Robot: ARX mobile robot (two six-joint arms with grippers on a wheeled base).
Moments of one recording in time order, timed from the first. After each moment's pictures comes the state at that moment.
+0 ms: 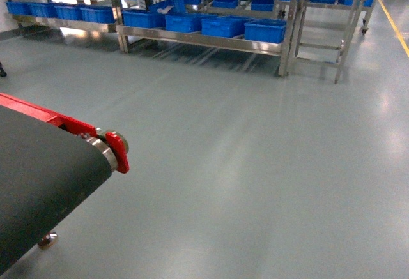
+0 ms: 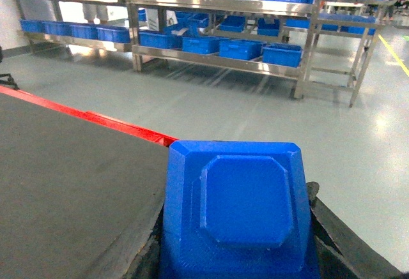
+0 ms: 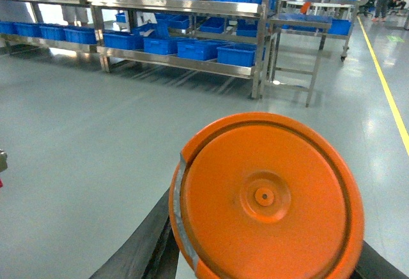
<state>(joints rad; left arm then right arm) 0.00 0.01 0.02 -0.01 0.00 0.00 0.00 0.00 0.01 -0.01 0.00 0.00</state>
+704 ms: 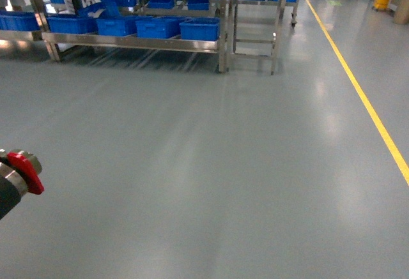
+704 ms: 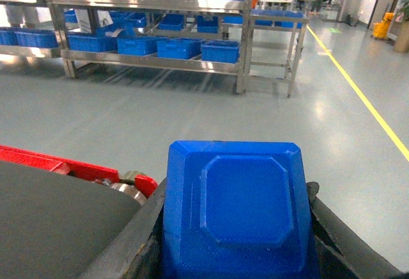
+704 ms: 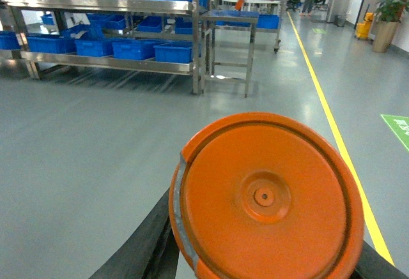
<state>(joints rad) 0.00 0.01 0.02 -0.01 0.00 0.00 0.00 0.00 0.01 -0.01 0.00 0.00</state>
